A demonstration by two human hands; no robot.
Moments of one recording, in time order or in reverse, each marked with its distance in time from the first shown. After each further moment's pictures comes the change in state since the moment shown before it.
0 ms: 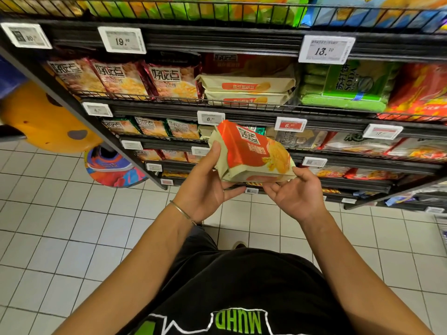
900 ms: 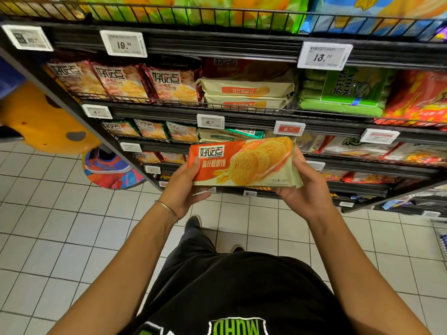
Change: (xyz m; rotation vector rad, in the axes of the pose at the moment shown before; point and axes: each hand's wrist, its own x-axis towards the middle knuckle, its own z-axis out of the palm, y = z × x) left_hand 0.026 -0.006 -0.062 0.185 0.326 -0.027; right_hand -0.020 -0.022 0.024 -0.249 -0.399 -0.177
